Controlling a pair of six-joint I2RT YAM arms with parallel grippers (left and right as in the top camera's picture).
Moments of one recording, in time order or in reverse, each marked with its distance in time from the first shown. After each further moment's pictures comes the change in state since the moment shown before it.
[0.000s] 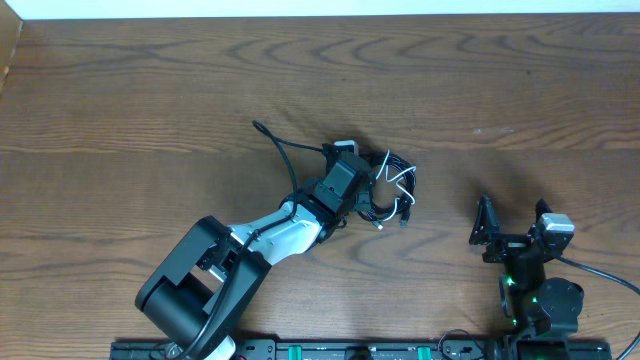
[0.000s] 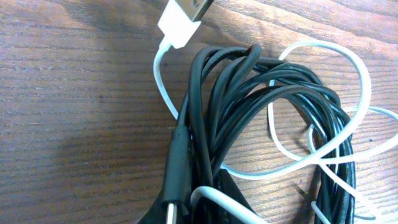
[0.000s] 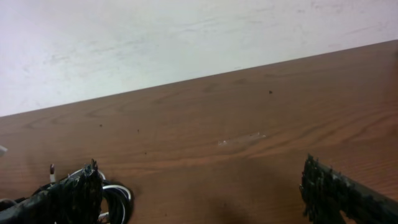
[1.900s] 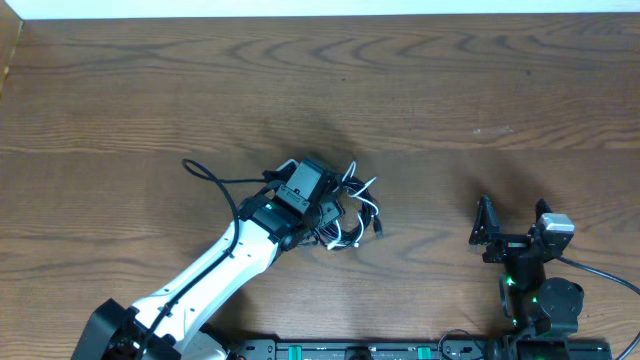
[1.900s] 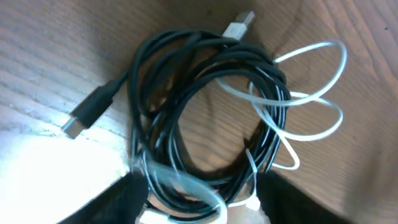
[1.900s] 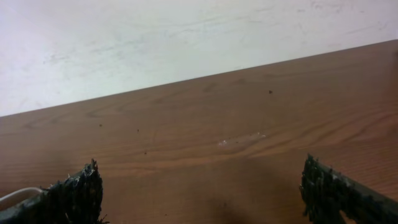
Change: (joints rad) left arm 0.074 -0.382 0.002 -0.629 0.079 -0.453; right arm 0.000 0.001 0.000 0.000 0.000 0.000
